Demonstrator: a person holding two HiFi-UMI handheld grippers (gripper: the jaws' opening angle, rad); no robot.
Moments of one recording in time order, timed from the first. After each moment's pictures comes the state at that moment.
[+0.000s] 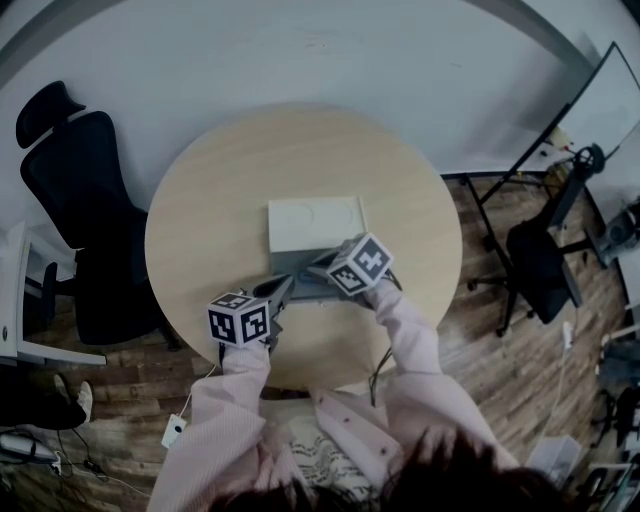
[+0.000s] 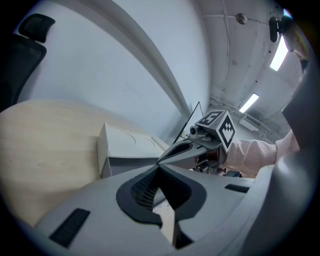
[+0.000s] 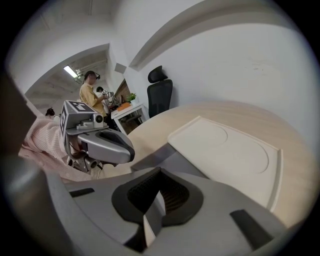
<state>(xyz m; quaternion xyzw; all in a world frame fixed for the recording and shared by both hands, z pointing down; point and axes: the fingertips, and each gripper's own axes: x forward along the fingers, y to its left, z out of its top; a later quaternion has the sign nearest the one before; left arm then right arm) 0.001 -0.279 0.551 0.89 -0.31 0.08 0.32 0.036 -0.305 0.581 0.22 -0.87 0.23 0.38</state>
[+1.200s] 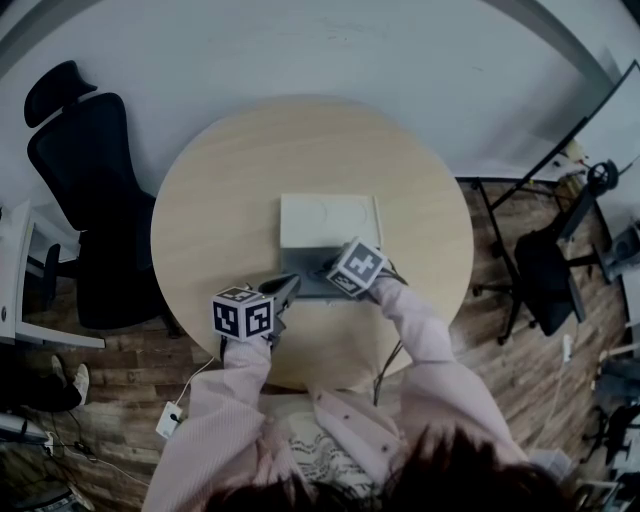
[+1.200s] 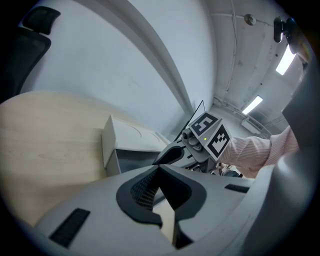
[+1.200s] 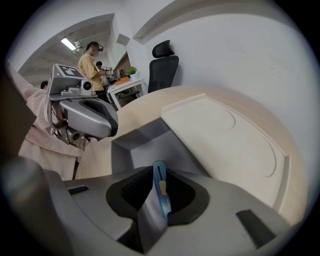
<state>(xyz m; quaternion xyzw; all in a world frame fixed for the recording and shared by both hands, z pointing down) -0.006 -0.282 0.569 0.88 -0.31 0.09 0.35 0.049 -0.315 0.634 0.20 -0.83 0.17 0.50</state>
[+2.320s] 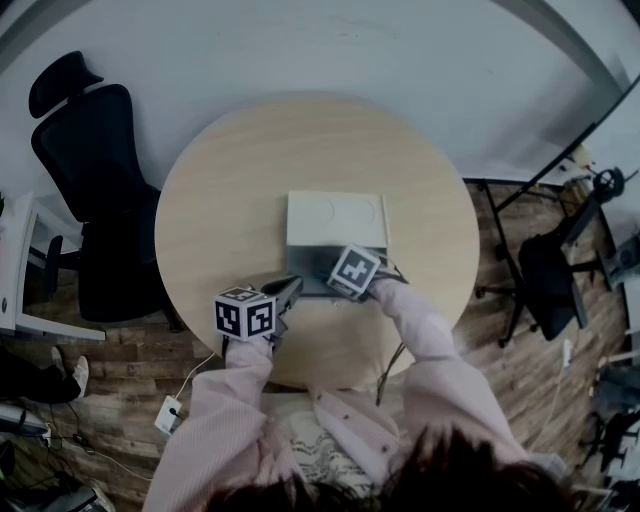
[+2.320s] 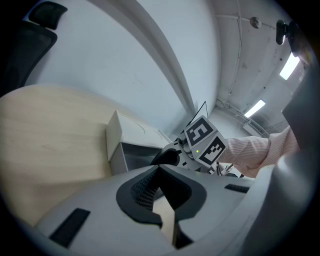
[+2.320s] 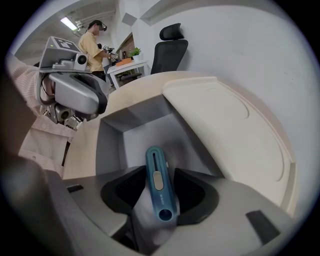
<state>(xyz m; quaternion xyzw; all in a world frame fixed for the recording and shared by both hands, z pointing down) -0.010 -0.277 0.582 0.87 -0.31 0.09 0.37 0.052 -0.298 0.664 0.16 -0.79 0.15 0.57</state>
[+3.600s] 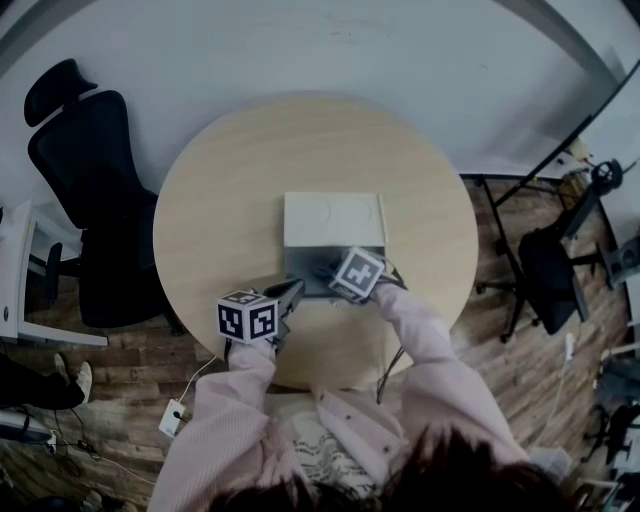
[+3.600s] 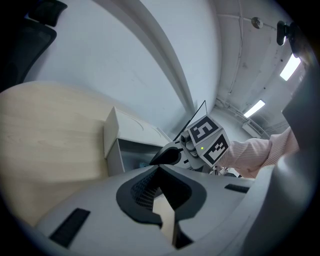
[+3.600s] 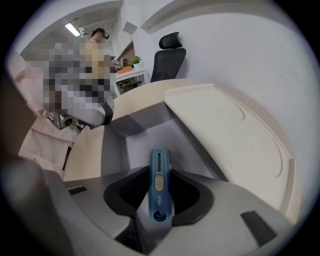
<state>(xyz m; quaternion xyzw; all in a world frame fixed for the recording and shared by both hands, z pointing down) -0.006 -0.274 0.586 0.87 -0.30 0.10 0.37 0.051 -0.297 0.659 0.18 -0.81 0.15 0.54</state>
